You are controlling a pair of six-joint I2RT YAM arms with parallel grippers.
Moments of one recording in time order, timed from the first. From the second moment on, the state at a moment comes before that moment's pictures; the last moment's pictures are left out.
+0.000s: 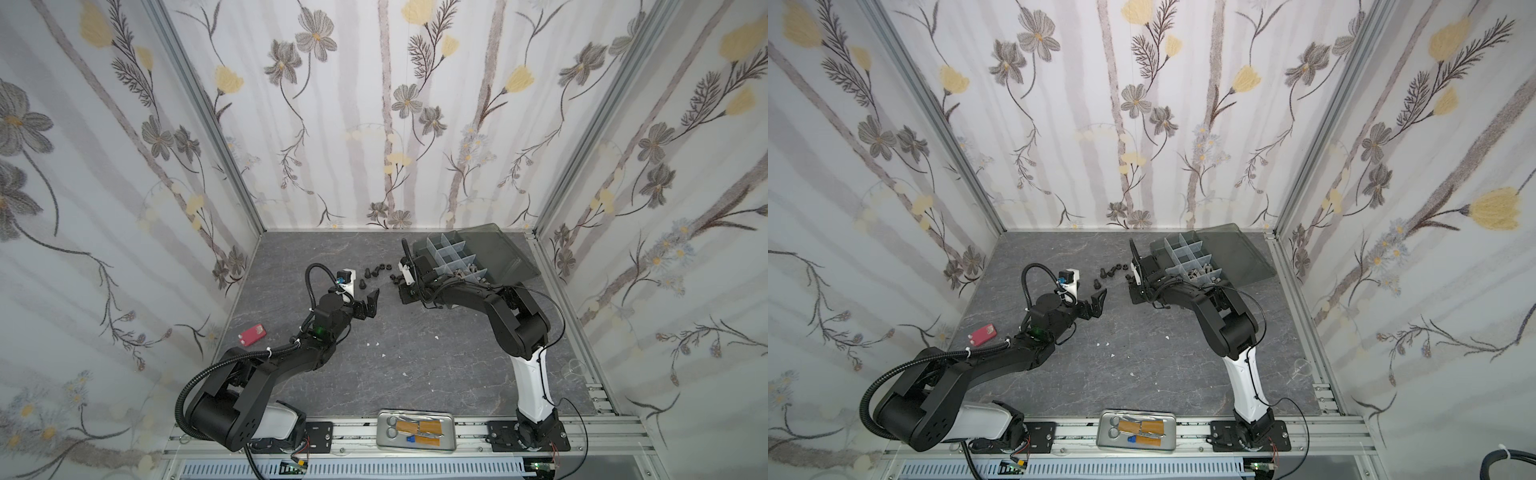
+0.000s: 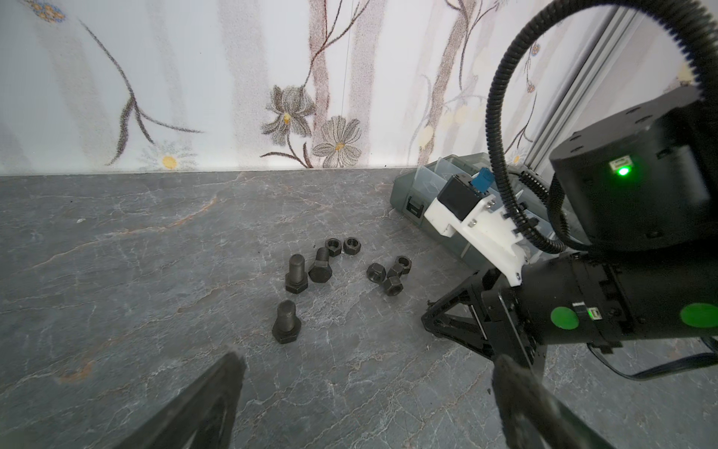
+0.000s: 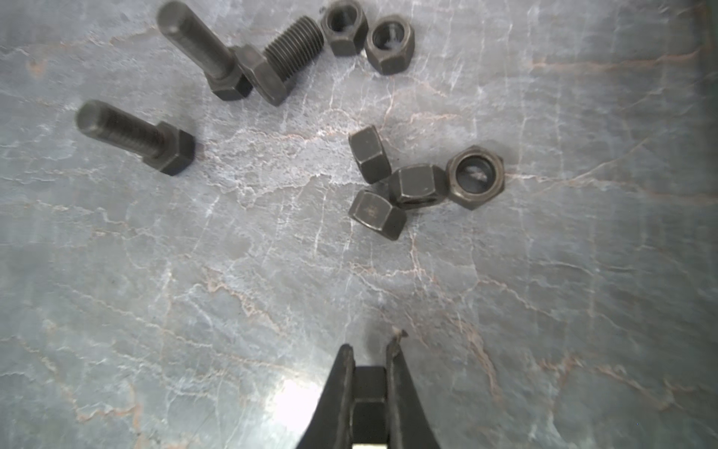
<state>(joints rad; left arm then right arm) -0.46 1.39 0.46 0.72 -0.02 -0.21 0.62 2.11 1.42 -0.19 -0.08 0.26</state>
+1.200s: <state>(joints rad) -0.47 1.48 0.56 0.75 0.10 -0.24 0.30 1.89 1.34 -0.37 -0.15 0.12</state>
